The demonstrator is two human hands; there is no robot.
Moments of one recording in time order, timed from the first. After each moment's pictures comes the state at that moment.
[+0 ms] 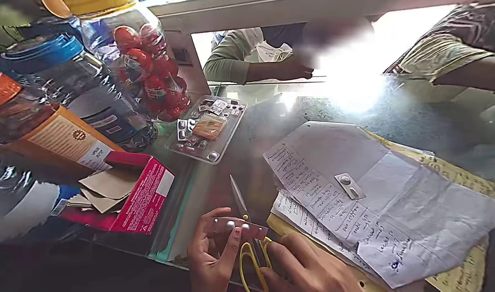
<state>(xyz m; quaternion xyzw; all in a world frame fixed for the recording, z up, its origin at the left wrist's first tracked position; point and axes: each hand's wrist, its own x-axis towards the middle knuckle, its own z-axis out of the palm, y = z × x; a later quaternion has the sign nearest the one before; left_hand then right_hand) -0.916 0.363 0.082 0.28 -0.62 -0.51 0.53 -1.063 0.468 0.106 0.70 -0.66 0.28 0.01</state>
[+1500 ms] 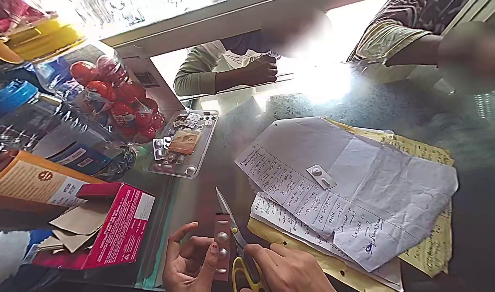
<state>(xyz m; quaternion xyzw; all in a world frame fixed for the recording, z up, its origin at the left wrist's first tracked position) -0.913 0.364 0.088 0.30 -0.61 -0.53 0.51 -1.061 0.467 0.090 0.69 -0.66 0.31 -0.02</state>
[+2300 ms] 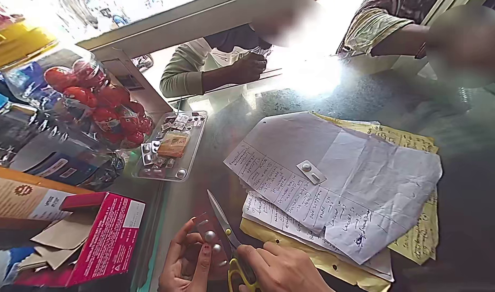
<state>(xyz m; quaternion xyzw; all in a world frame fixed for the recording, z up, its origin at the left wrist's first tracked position) -0.916 0.362 0.089 0.32 -0.66 -0.48 0.48 -1.061 0.466 0.086 0.68 -0.66 0.31 0.01</state>
